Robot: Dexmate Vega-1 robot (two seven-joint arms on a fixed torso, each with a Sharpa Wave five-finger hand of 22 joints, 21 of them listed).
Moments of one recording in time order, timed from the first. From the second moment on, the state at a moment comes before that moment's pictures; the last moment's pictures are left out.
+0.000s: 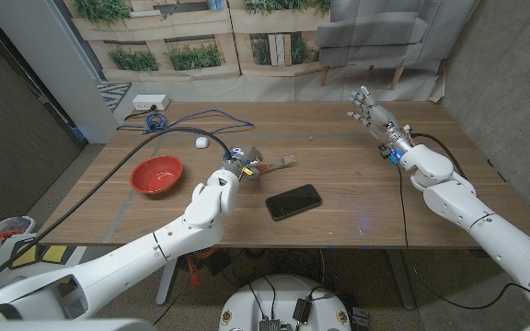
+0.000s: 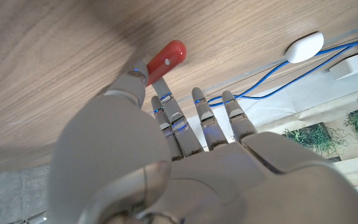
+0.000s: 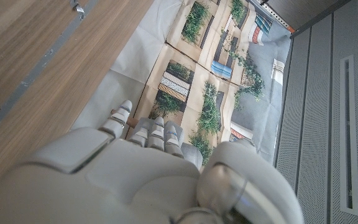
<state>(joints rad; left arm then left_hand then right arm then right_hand) 0.77 0.68 0.87 -1.96 0.86 0.78 -0.08 1.12 0.13 0.38 -0.17 0.19 0.65 -0.15 0.21 0.21 0.91 -0.23 0.46 0.50 0.37 -0.04 0.29 0.22 0.20 0.12 0.21 0.18 -0.84 -0.69 -0.35 -1.45 0.57 0.33 0.16 0.34 0.12 -0.18 0.06 0.21 0.06 -0.01 0.20 0.18 0.13 0.01 0.21 0.20 -0.02 -0.03 0.20 0.19 0.14 0.08 0.19 0.16</state>
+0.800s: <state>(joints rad) 0.78 0.69 0.86 -2.02 0.89 0.80 -0.07 1.14 0.14 0.37 -0.16 0.19 0.65 -0.15 0.21 0.21 0.91 -0.22 0.46 0.51 0.37 -0.04 0.29 0.22 0.19 0.12 0.21 0.18 -0.81 -0.67 -0.36 -1.41 0.57 0.34 0.18 0.34 0.12 -0.18 0.06 0.21 0.06 -0.01 0.20 0.18 0.13 0.01 0.21 0.20 -0.02 -0.03 0.20 0.19 0.14 0.08 0.19 0.16</state>
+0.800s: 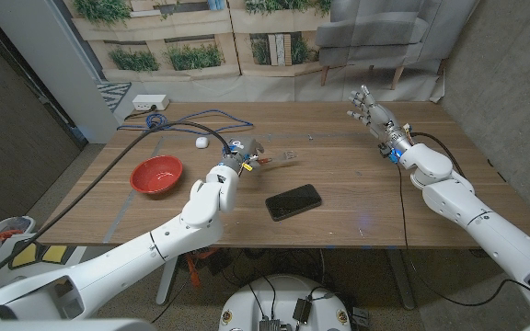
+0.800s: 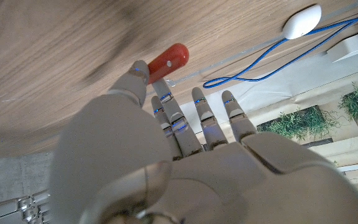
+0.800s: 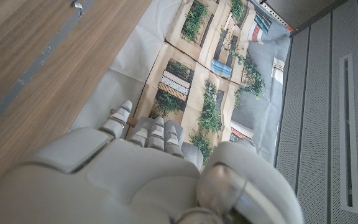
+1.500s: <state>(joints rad) 0.85 0.71 0.80 -2.08 0.92 0.81 -0.01 1.14 0.15 0.37 -0.16 0.19 0.65 -0.14 0.21 0.21 0.91 -0.22 0.47 0.51 0.37 -0.04 0.30 0.23 0.20 0.13 0.21 0.18 -0.80 -0.67 -0.36 -1.39 0.57 0.34 0.17 0.34 0.12 -0.17 0.05 0.21 0.06 -0.01 0.20 0.18 0.13 0.01 0.21 0.20 -0.02 -0.03 0.20 0.19 0.13 0.08 0.19 0.16</state>
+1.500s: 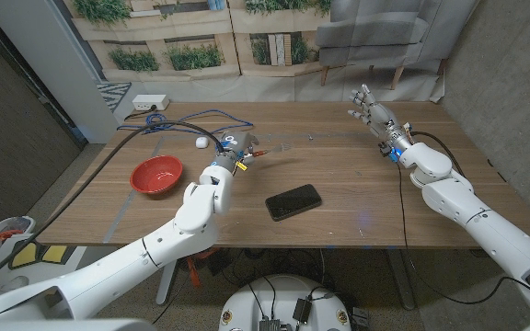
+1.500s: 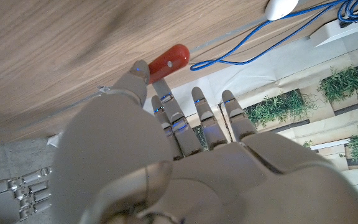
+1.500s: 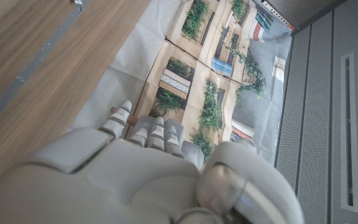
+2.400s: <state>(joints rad) 0.94 0.76 0.73 -2.18 0.97 0.88 0.00 1.14 0.15 0.36 -0.16 0.18 0.65 -0.14 0.21 0.21 0.90 -0.22 0.46 0.51 0.37 -0.04 0.30 0.23 0.20 0.13 0.21 0.18 -0.79 -0.64 -0.37 -1.38 0.55 0.35 0.15 0.34 0.12 -0.17 0.06 0.21 0.06 -0.01 0.20 0.18 0.13 0.01 0.21 0.20 -0.02 -0.03 0.20 0.19 0.13 0.08 0.19 0.16</state>
